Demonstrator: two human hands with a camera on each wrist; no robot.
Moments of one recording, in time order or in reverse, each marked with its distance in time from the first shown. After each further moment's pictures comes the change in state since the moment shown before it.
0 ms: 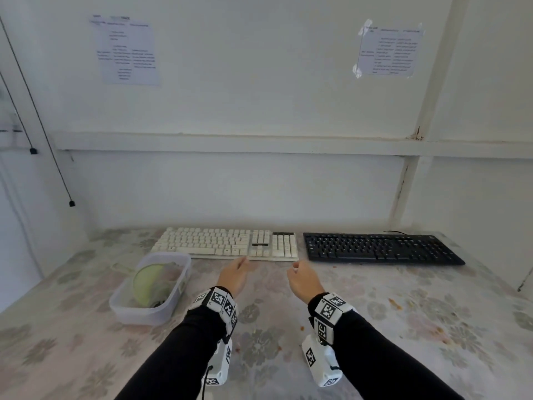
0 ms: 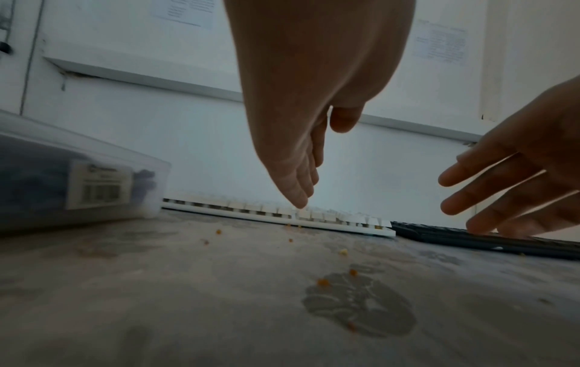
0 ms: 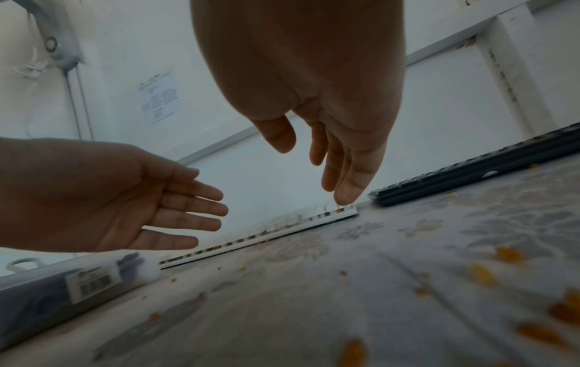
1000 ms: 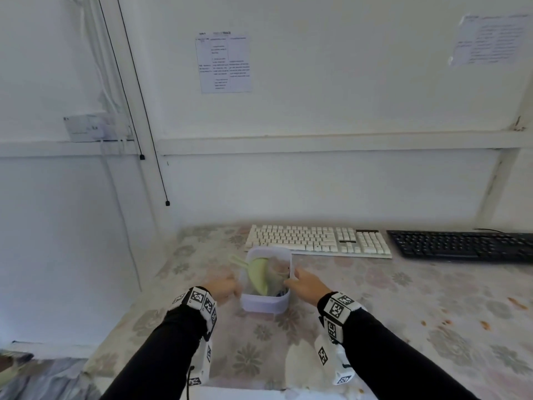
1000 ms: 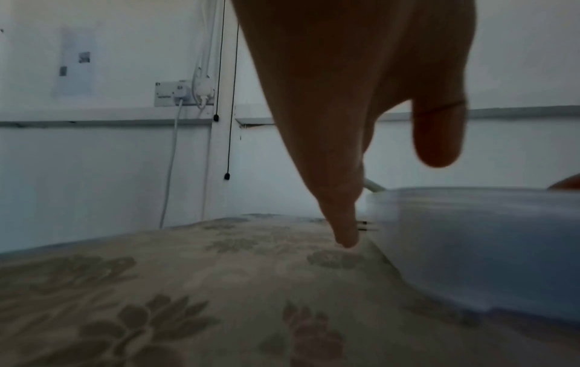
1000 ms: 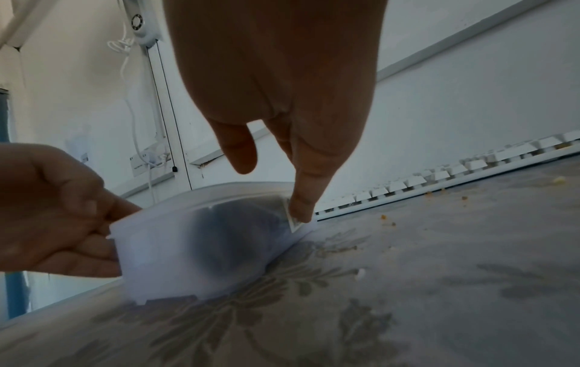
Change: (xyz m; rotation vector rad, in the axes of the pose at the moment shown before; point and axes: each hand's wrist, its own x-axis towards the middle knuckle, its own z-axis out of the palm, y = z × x) left_hand 0.008 -0.169 -0.240 -0.059 -0.239 -0.300; right_hand -0.037 -0.134 0.181 -0.021 -0.342 -0.092
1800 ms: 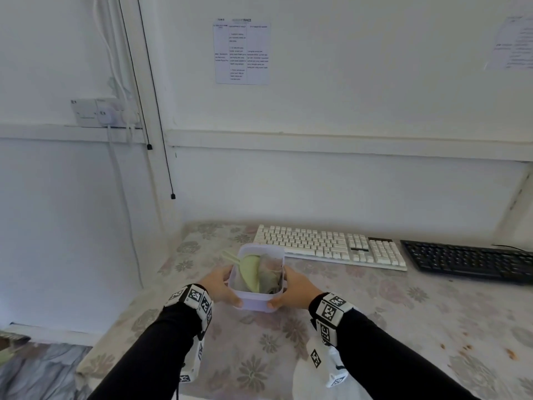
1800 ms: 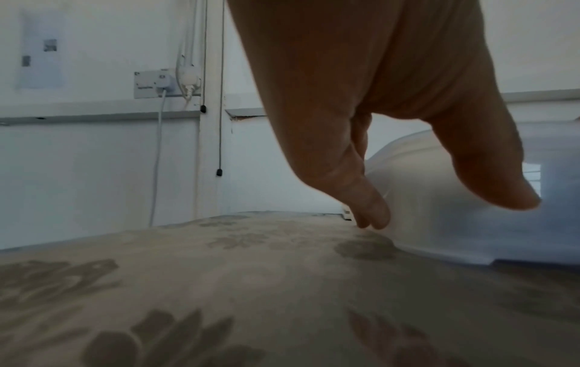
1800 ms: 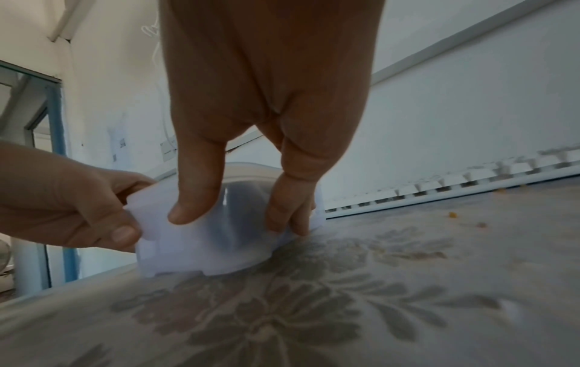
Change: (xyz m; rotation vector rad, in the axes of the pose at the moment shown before) left_hand 0.001 -0.001 -0.030 0.247 -0.037 0.196; right_hand 0.034 -0.018 0.020 0.011 -0.154 -0.129
